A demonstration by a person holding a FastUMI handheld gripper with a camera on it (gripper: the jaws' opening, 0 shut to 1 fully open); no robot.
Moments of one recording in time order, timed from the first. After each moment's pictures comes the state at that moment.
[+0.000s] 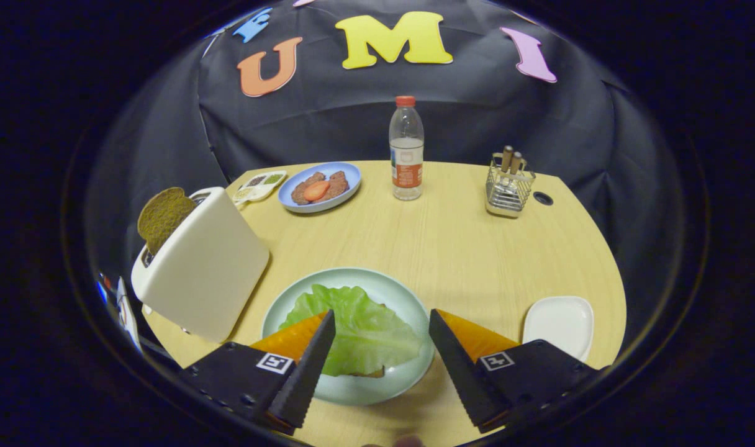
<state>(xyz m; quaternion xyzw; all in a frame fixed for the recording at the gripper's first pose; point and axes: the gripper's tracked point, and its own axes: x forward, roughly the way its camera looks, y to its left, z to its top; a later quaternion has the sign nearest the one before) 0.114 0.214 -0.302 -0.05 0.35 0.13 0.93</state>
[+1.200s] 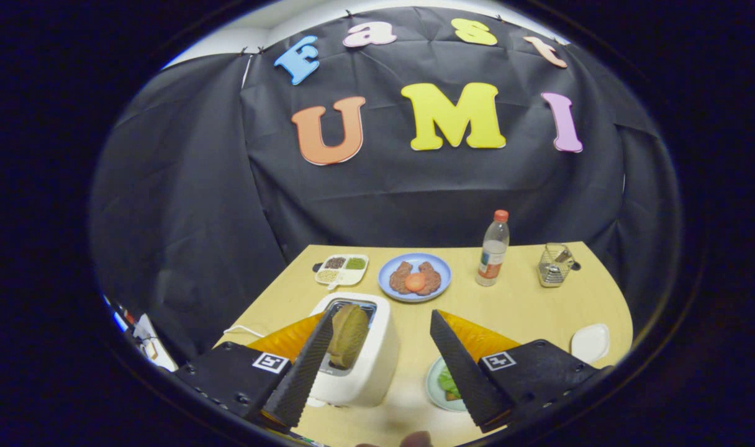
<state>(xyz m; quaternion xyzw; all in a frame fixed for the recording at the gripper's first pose) 0.048 0.439 -0.158 -0.01 0.22 0.18 0.96</state>
